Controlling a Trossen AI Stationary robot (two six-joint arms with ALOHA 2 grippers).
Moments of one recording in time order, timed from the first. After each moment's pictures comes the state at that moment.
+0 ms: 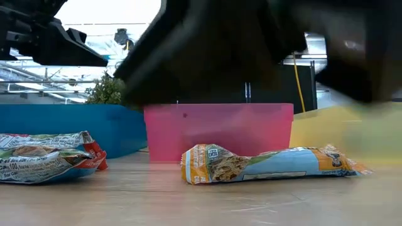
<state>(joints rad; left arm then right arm) -0.60 1.02 0.30 0.32 -0.73 0.06 0.61 2.18 1.48 -0.04 0.52 -0.34</state>
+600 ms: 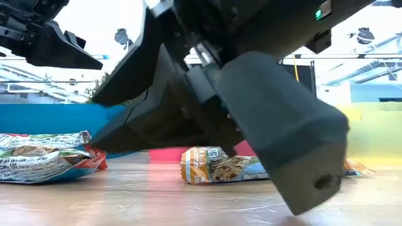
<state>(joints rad) -0.61 1.02 0.30 0.28 -0.68 -0.05 0.61 2.29 1.49 0.15 0.66 -0.49</state>
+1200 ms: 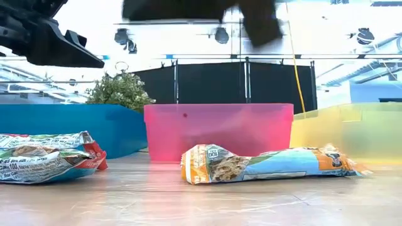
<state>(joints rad) -0.61 1.02 0.30 0.30 -0.67 -0.01 0.64 2.17 1.48 0.19 0.90 -0.62</state>
